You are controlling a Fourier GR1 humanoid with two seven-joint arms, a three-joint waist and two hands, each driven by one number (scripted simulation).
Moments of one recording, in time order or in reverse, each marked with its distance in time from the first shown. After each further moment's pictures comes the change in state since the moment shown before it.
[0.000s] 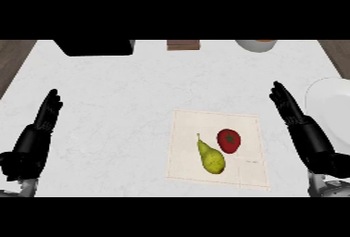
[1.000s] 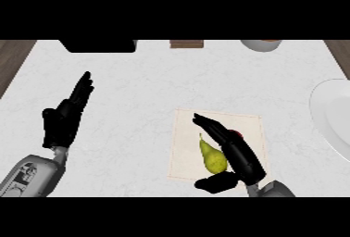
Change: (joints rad) left arm -0.234 -0.138 -0.017 0.184 -0.027 -0.103 0.125; right arm -0.094 0.129 0.384 0.143 0.447 -0.123 -0.023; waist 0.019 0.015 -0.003
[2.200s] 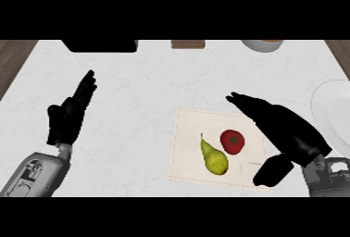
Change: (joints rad) left arm -0.009 -0.071 0.067 0.027 -0.074 -0.063 0.013; right arm -0.198 -0.271 -0.156 -0.345 0.009 0.617 0.688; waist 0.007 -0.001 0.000
